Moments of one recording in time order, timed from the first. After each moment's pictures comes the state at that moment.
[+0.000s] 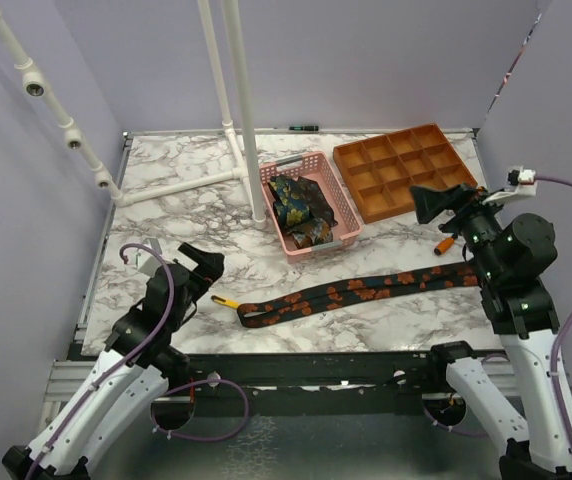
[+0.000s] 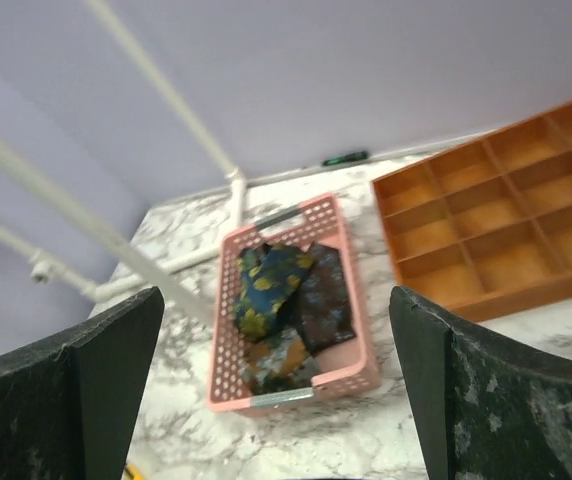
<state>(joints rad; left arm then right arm) -0.54 0.42 0.44 -0.52 -0.39 -1.06 0.11 0.63 0.91 -0.26 -0.09 0.46</state>
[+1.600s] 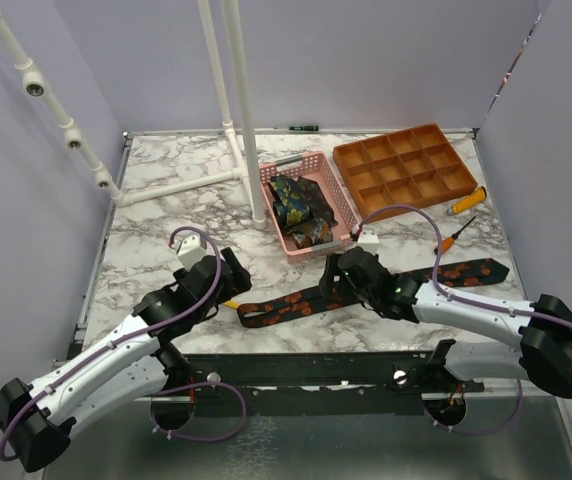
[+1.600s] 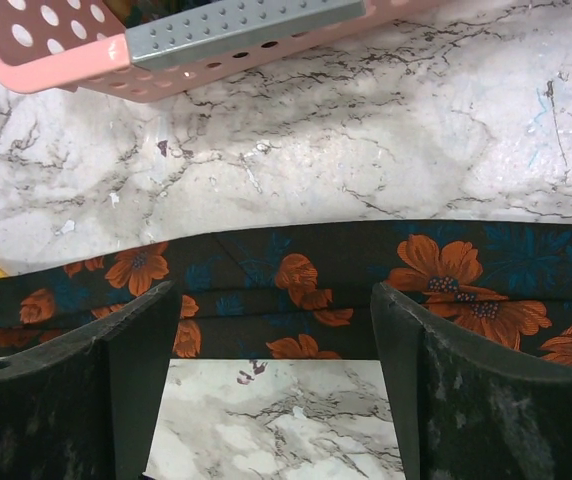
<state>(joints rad) -0.79 0.70 0.53 -0.57 -0.45 -0.98 0.93 1.22 0.61 -0.18 0.38 0.75</state>
